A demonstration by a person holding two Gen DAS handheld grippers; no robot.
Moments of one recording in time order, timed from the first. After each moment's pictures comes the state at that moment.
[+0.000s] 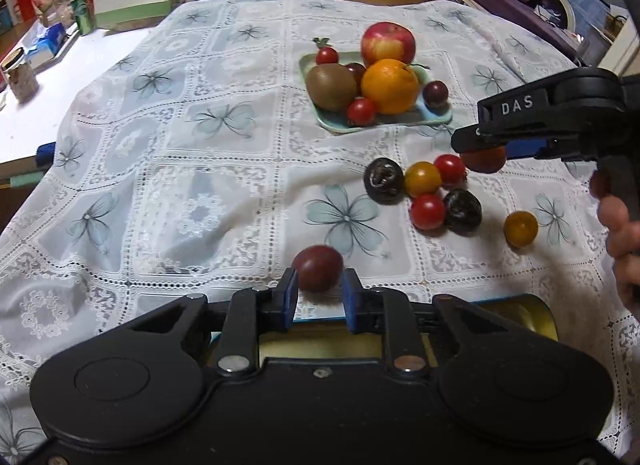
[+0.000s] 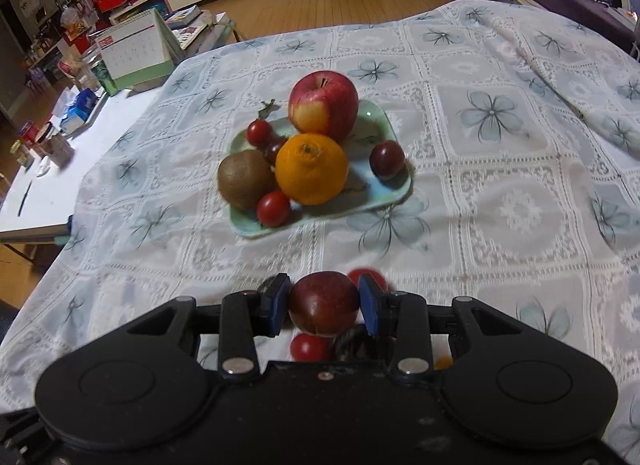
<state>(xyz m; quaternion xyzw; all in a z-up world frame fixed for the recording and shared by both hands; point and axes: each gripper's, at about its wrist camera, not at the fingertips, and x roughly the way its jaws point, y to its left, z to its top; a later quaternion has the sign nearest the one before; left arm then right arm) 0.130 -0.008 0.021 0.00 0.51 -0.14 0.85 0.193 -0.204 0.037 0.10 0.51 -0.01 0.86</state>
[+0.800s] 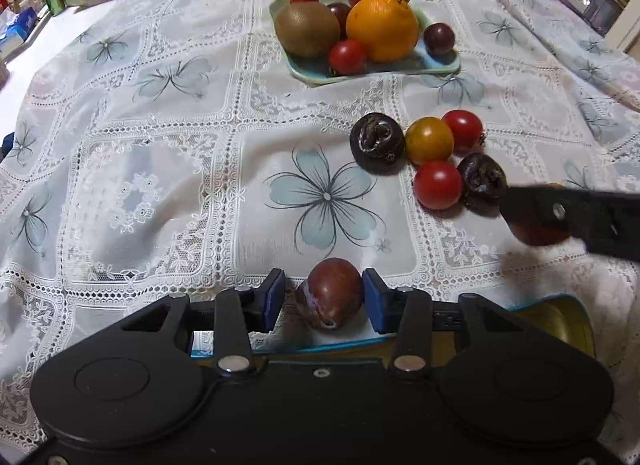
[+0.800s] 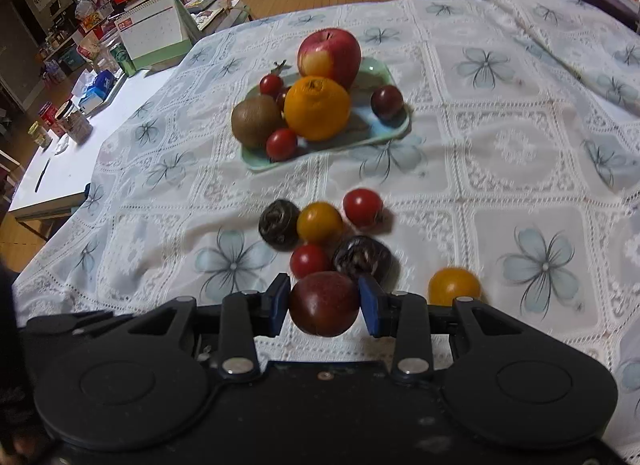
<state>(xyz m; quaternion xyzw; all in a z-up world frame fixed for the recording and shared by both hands) 0.161 -0.042 -0.035 0.02 0.56 -0.14 0.82 0.134 -0.208 0.024 0.11 0.52 0.02 0.85</state>
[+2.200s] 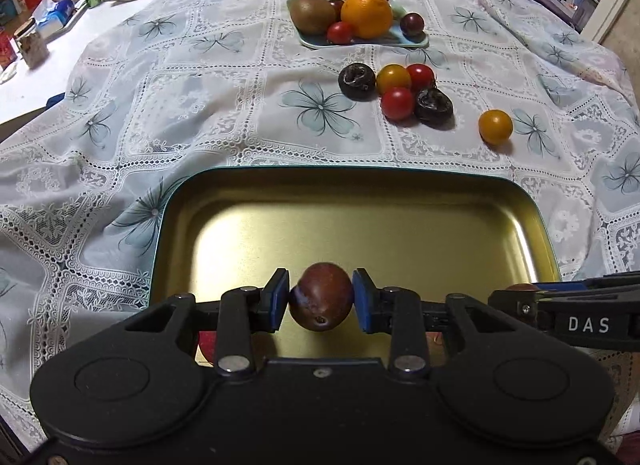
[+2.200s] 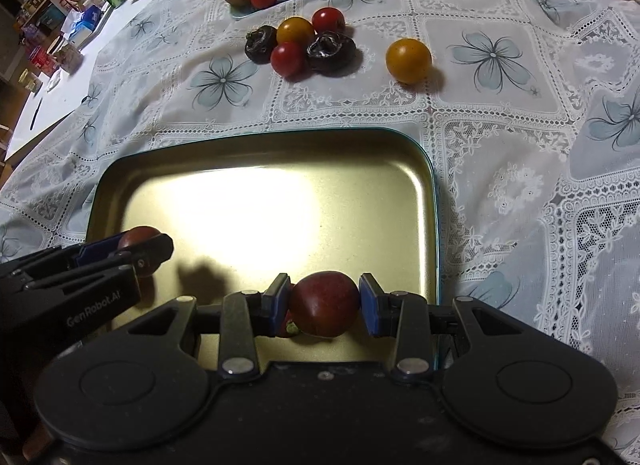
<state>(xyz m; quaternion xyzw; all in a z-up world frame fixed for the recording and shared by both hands) 0.041 -0.017 0.000 0.01 0.54 -0.12 0.84 0.008 -0.207 0.008 0.12 0.61 0.01 0.78</state>
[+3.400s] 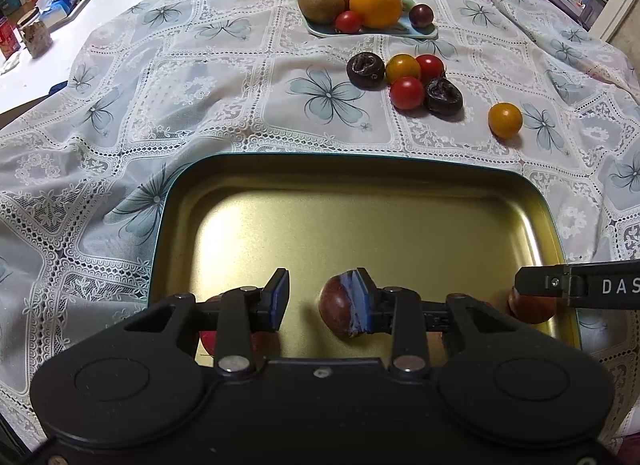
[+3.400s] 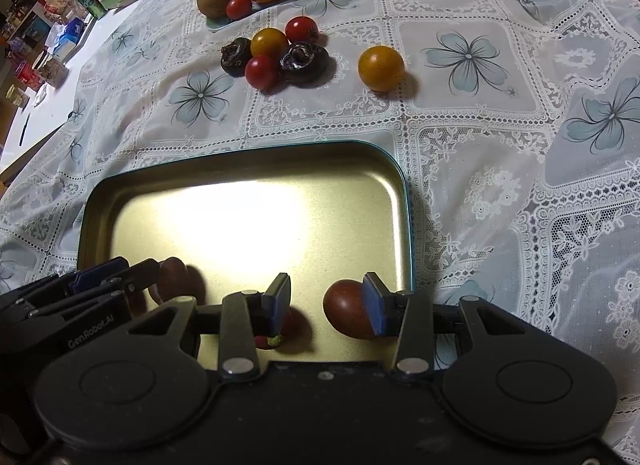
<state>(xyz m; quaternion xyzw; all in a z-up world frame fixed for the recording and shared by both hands) 0.043 -0.016 -0.006 0.01 0.55 -0.12 0.83 0.016 -0.220 0.014 0.13 0.61 -0.02 0.78</state>
